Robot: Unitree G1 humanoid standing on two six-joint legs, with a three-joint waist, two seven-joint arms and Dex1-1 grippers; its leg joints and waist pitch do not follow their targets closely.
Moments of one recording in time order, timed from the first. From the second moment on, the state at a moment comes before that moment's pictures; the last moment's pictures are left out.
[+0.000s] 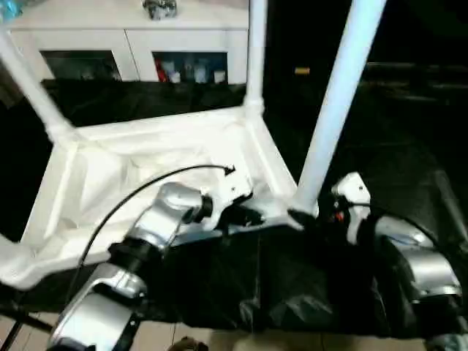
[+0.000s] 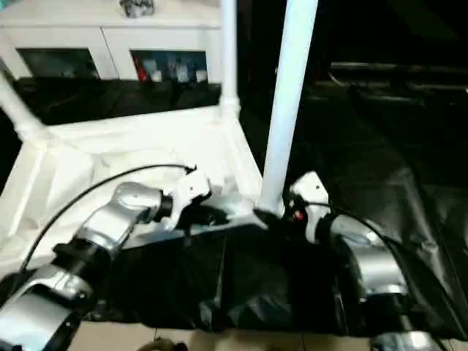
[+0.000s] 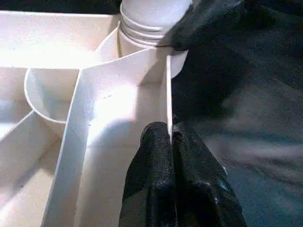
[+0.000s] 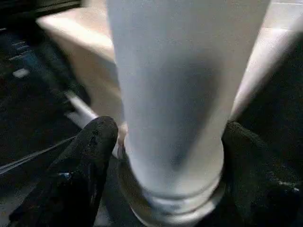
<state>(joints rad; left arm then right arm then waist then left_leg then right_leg) -0.64 0.23 -0.33 0.57 0.03 0.19 -1.18 -0.28 -0.44 0.06 0.31 0.20 0.17 1.00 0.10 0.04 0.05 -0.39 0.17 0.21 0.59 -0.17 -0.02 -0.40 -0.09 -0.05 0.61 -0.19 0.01</state>
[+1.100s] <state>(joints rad) -0.69 0.09 -0.31 0.64 0.08 0.28 -0.93 -0.36 -0.28 -0.05 0.44 0.18 0.19 0.65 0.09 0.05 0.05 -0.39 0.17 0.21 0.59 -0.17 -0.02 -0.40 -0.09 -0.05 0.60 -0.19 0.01</state>
